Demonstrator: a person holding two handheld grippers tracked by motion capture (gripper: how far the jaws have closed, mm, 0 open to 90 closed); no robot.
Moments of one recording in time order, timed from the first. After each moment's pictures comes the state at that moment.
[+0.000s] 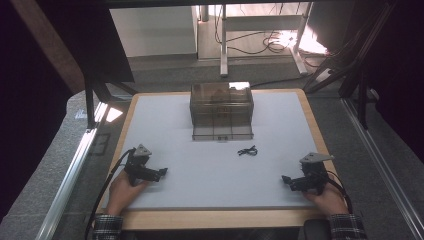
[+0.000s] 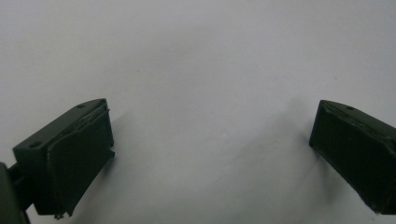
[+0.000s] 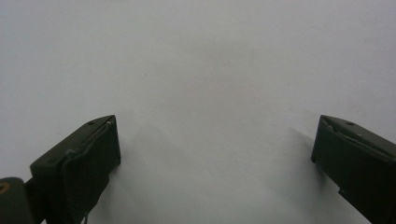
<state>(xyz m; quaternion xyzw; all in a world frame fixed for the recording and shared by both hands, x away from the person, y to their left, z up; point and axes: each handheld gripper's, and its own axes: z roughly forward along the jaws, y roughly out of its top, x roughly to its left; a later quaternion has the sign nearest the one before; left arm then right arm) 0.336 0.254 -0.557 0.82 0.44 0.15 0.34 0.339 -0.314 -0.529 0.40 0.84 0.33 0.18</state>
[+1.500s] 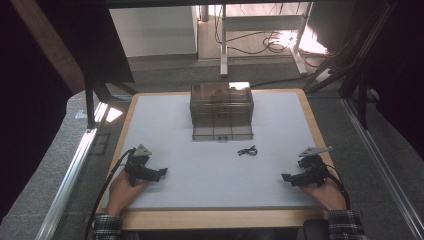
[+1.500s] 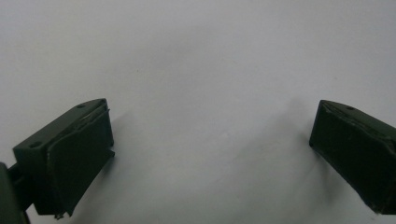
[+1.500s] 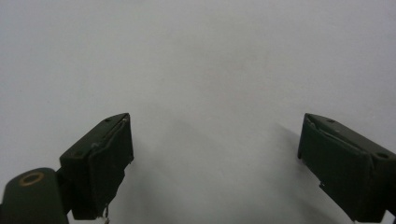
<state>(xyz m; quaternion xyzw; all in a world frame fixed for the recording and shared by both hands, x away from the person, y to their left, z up) 0.336 0.254 -0.557 0.82 0.44 0.15 0.34 0.349 -0.309 -0.511 0.41 0.85 0.30 0.12</state>
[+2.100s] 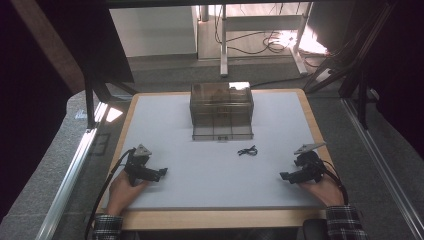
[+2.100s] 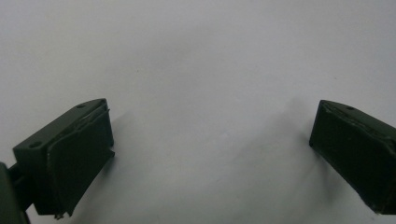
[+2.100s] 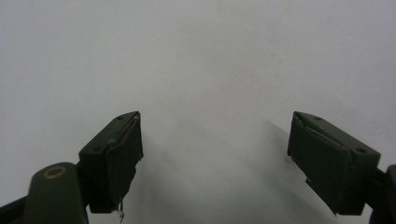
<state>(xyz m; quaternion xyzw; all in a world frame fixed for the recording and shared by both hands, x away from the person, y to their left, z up) 0.336 0.254 -0.557 0.82 0.44 0.15 0.34 0.358 -0.299 -0.503 0.39 0.87 0.27 0.11</state>
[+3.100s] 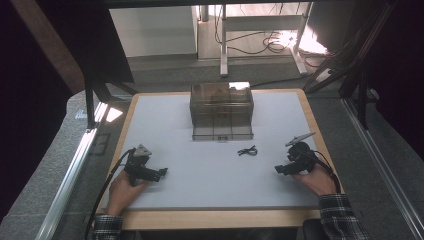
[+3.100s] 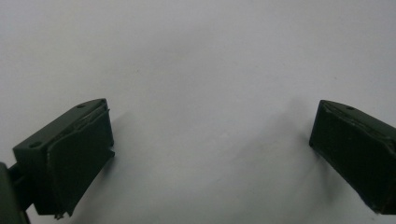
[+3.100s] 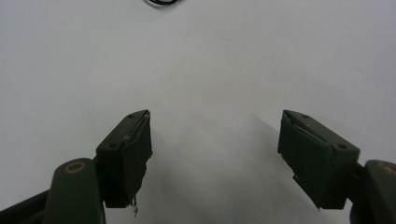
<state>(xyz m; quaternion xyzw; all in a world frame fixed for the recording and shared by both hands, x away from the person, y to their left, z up) 0.336 0.254 -0.557 0.82 0.44 0.15 0.34 0.382 -0.276 -0.493 0.39 0.88 0.24 0.09</state>
